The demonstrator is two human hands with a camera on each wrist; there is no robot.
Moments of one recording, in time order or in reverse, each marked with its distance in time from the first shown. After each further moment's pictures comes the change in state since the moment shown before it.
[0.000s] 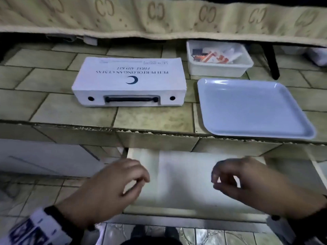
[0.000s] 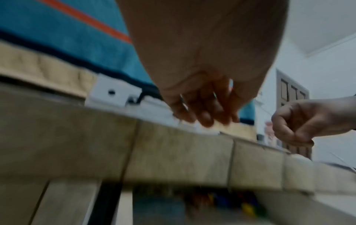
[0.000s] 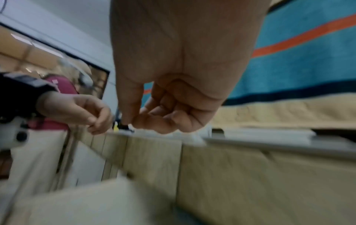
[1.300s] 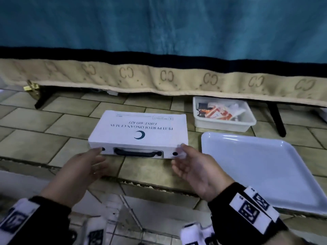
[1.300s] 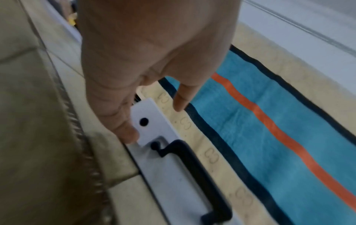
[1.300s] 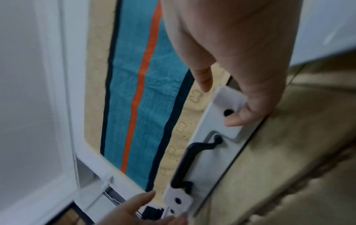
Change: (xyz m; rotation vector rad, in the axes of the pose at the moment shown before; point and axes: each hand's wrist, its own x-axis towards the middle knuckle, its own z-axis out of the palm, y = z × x) left_hand 0.055 -0.041 -0.086 -1.247 0.852 -0.909; right_hand 0.144 -0.045 -0.046 1.679 0.298 0.404
